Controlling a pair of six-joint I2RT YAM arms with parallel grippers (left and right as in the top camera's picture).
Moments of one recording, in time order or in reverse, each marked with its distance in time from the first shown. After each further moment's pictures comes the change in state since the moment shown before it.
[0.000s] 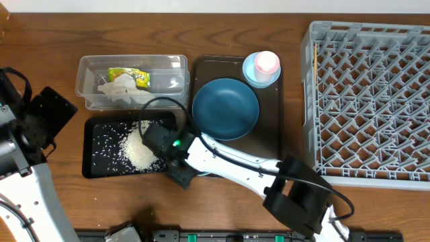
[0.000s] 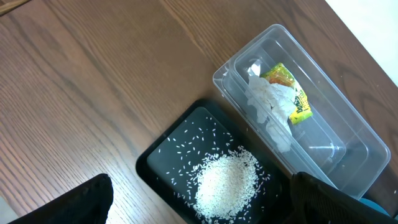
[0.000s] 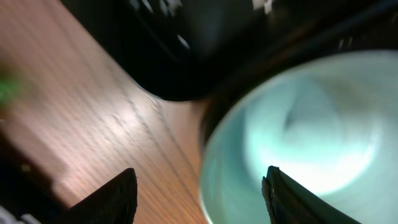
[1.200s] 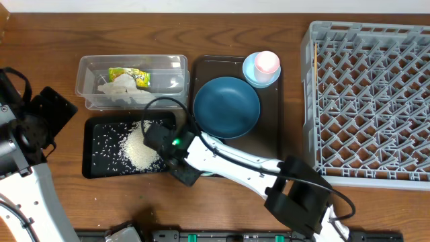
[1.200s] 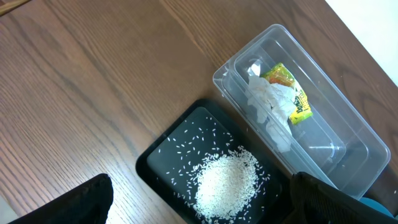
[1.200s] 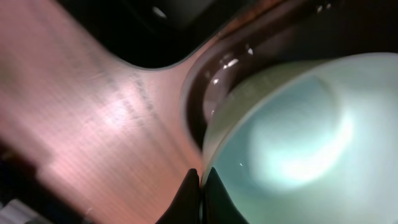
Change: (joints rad) left arm 0.000 0.000 0.000 0.000 0.000 0.000; right arm -0.001 0.001 0.063 -0.106 0.026 0.014
